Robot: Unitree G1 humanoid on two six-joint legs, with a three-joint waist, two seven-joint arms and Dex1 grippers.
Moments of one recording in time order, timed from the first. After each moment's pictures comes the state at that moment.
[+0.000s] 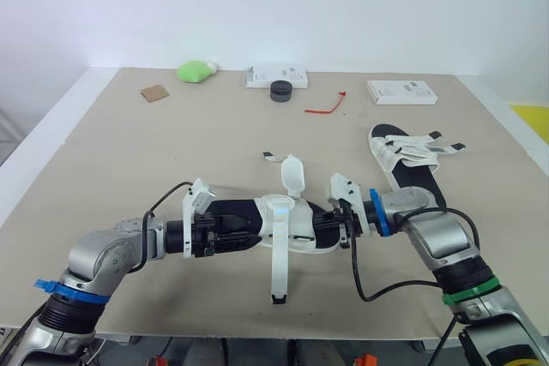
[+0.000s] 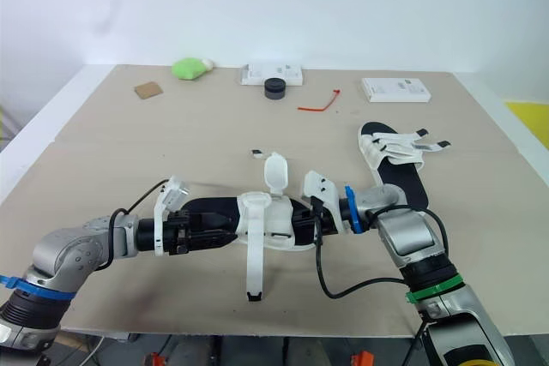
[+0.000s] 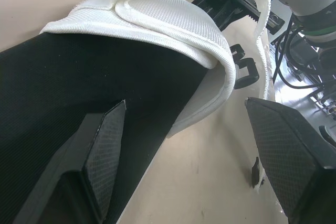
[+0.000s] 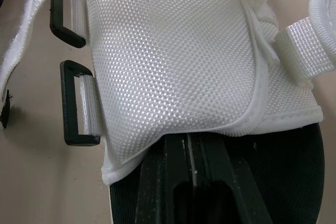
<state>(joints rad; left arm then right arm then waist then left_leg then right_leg) -0.29 0.61 -0.11 -0.18 -0.83 0.87 -0.86 -0.49 -0.63 0.26 0.04 0.23 0.48 1.26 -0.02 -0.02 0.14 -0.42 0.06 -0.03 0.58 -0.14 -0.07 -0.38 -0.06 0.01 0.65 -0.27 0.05</state>
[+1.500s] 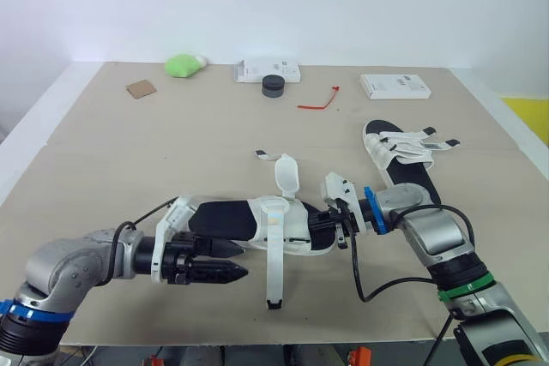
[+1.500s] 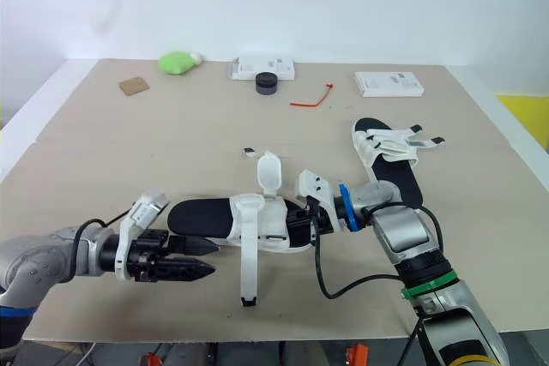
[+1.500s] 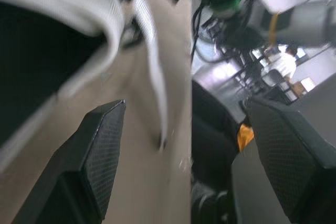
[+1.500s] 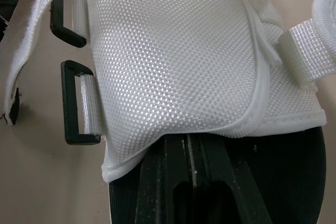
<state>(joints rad) -0.16 0.75 -0.03 -0.35 -0.98 1.03 -1.05 -0.52 -0.61 0.28 0.05 0.23 0.47 1.30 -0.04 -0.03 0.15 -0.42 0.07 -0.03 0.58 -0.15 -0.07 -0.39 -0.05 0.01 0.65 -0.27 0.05</state>
